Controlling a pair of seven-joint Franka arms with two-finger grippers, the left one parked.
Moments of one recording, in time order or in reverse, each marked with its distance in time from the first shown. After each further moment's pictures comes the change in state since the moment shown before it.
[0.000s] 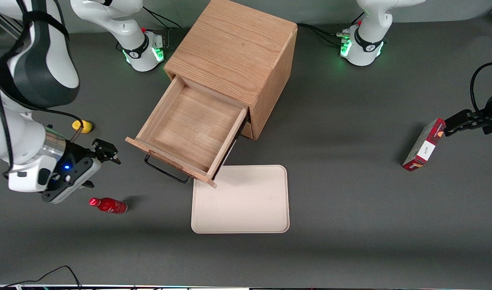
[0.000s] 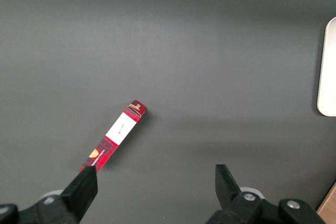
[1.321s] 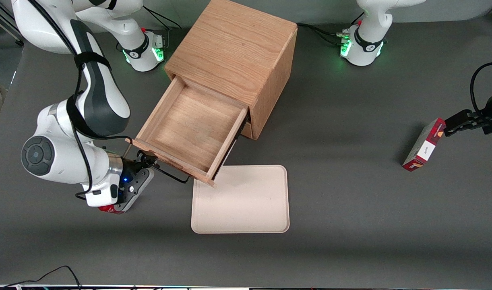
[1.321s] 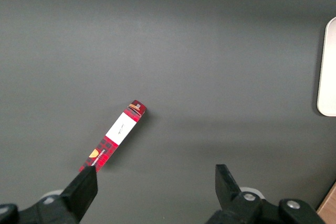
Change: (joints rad) arm 0.056 0.145 0.038 0.001 0.034 0.036 -0.042
